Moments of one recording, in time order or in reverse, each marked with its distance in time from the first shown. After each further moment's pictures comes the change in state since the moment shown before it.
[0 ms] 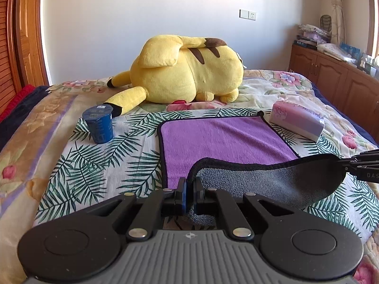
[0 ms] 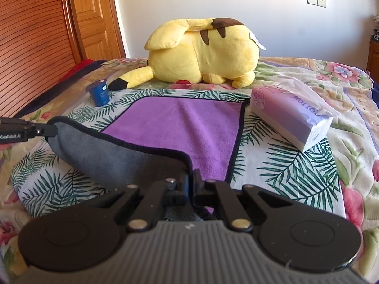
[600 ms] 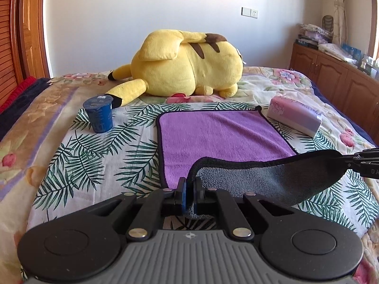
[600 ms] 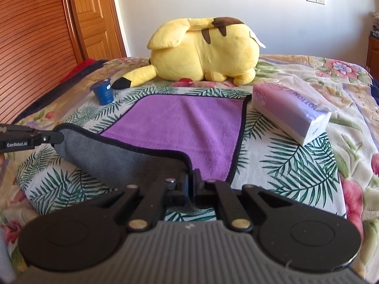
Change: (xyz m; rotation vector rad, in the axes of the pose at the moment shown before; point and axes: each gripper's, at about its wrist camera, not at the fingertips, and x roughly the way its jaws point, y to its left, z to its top) left arm -0.009 -0.005 -0.012 -0.028 0.015 0.000; right arm -0.014 0.007 -0.001 0.014 0.005 0.010
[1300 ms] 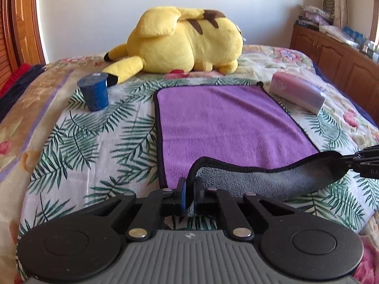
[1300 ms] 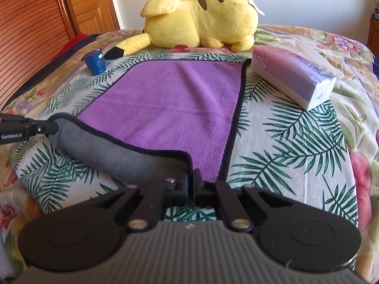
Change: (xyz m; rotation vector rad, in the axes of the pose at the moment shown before) left arm 0.014 -0.002 -0.015 0.018 0.096 0.002; right arm 0.018 -0.001 -0.021 0.015 0.138 -0.018
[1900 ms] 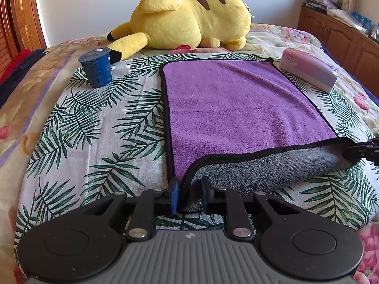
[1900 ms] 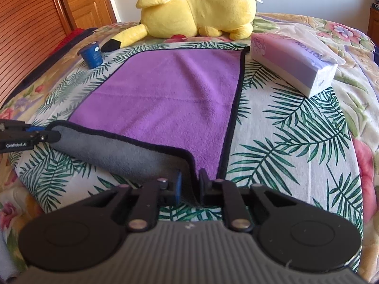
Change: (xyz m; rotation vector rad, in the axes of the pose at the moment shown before) left arm 0.022 0.006 -0.015 0.005 0.110 0.031; right arm 0.008 -0.003 -0.005 0.023 0.063 0.005
